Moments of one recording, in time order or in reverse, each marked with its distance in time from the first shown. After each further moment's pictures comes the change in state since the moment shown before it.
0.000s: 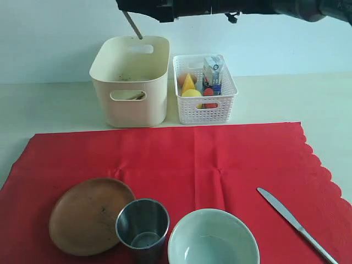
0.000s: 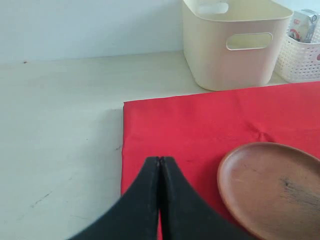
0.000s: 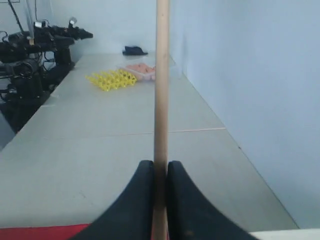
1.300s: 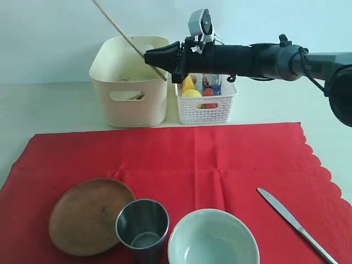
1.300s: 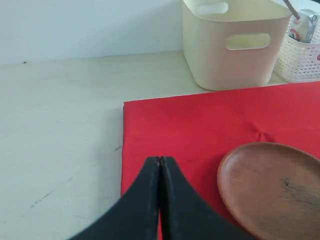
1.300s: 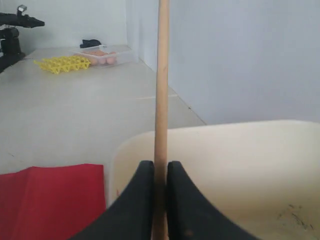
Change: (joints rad) left arm 0.000 0.000 0.000 0.000 0.000 0.000; right arm -0.067 0.284 0.002 0.168 -0.050 -0.330
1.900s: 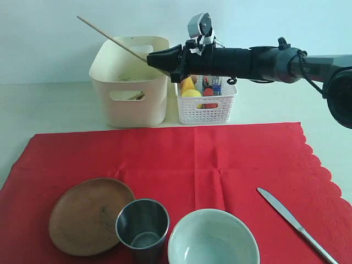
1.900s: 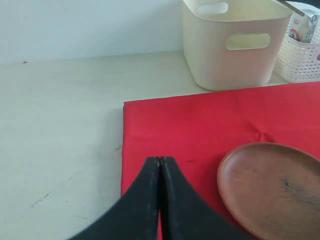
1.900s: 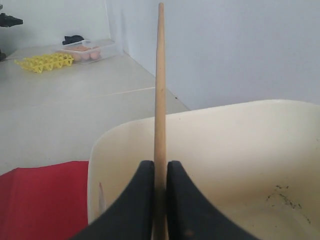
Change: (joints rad) left arm 0.000 0.000 0.000 0.000 0.000 0.000; right arm 0.000 0.012 -0.006 0.008 -0.049 0.053
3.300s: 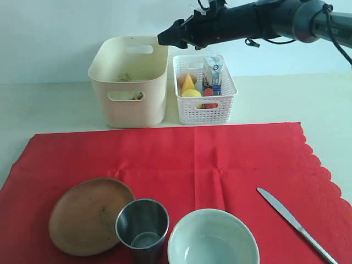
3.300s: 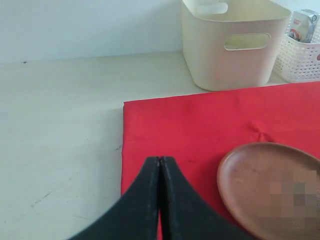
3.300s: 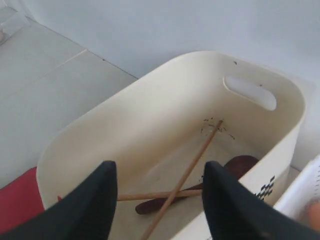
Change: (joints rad) left arm 0.000 0.000 0.000 0.000 0.000 0.000; right arm 0.005 -0.183 -0.045 -0.488 -0.312 0.778
